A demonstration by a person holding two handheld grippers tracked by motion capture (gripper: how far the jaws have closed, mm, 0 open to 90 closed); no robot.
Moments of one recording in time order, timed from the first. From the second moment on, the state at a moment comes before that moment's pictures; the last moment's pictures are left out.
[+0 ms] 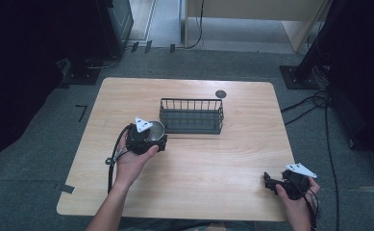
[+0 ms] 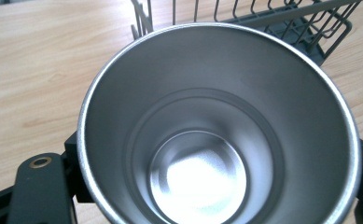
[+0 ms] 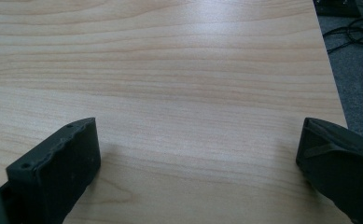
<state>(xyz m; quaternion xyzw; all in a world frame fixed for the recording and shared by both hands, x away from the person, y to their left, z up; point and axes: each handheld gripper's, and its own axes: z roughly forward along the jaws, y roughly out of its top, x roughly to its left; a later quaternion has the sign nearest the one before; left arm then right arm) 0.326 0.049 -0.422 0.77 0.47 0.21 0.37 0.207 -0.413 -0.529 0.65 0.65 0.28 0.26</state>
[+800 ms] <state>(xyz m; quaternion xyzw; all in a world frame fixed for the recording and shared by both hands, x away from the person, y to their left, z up) 0.357 0.027 -0.392 0.78 0.45 0.21 0.38 0.207 -0.413 -0.529 0.65 0.65 0.28 0.26</state>
